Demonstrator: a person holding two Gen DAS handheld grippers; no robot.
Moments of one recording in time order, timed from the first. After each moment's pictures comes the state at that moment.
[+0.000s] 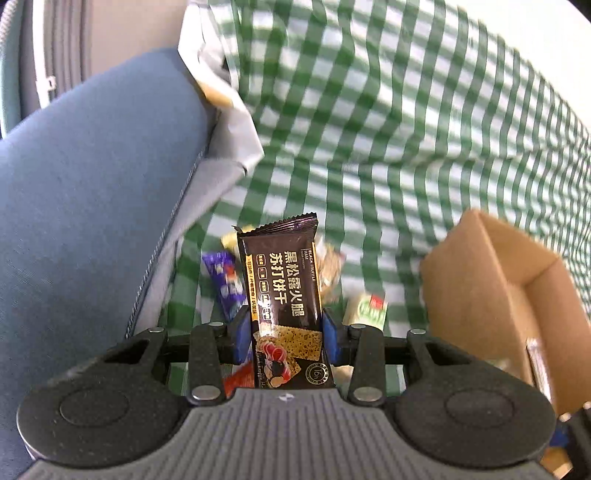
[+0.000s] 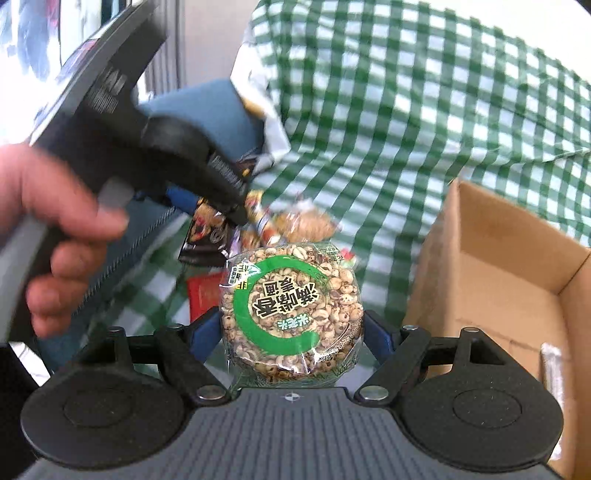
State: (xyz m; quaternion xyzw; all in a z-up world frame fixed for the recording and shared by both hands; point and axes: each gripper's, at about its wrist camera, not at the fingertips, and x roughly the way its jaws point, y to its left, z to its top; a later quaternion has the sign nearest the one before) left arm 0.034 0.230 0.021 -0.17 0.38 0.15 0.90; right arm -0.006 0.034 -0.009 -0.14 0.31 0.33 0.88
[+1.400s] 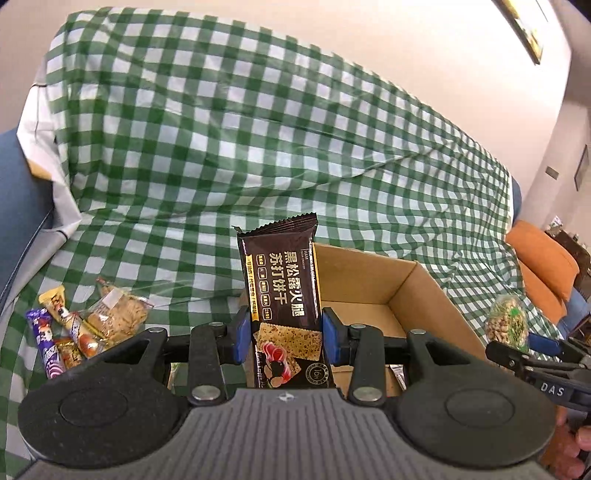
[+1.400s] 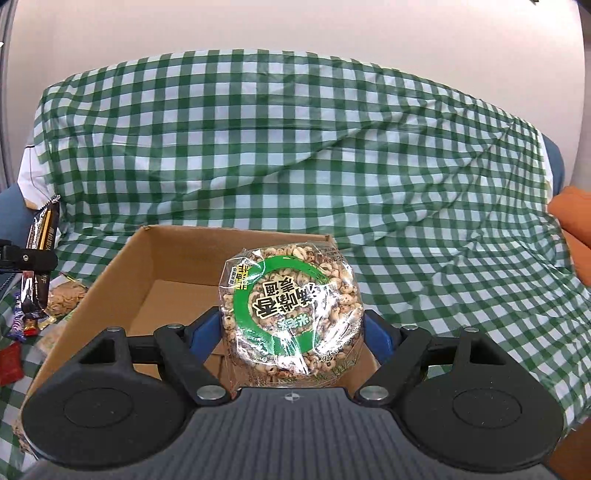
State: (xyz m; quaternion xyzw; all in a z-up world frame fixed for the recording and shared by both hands) left arm 0.058 0.074 0.049 -0.14 0.27 -0.01 0.95; right arm 0.075 -0.207 0.023 -0.06 0.24 0.10 0.96
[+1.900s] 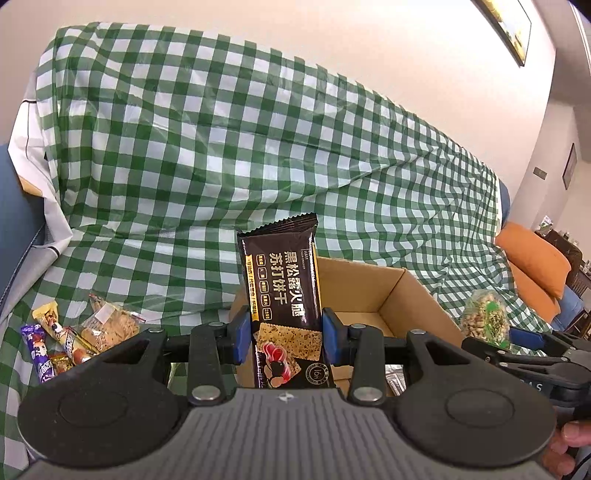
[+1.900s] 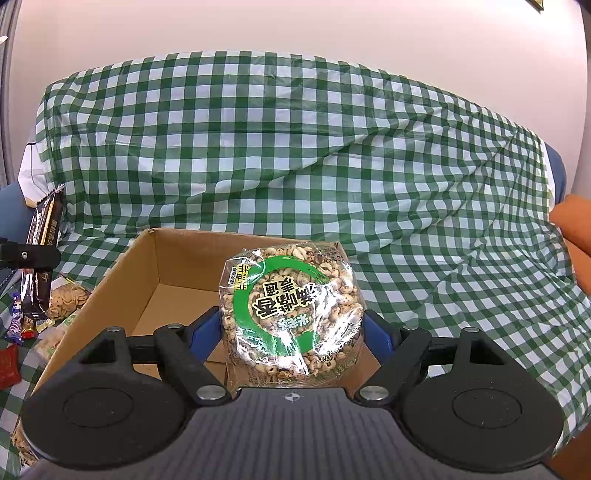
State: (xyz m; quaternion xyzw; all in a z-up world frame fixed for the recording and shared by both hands) left arm 0.053 0.073 0.052 -0.13 0.25 -0.03 0.96; right arm 0.079 -0.196 0.022 -0.07 0.23 0.11 0.96
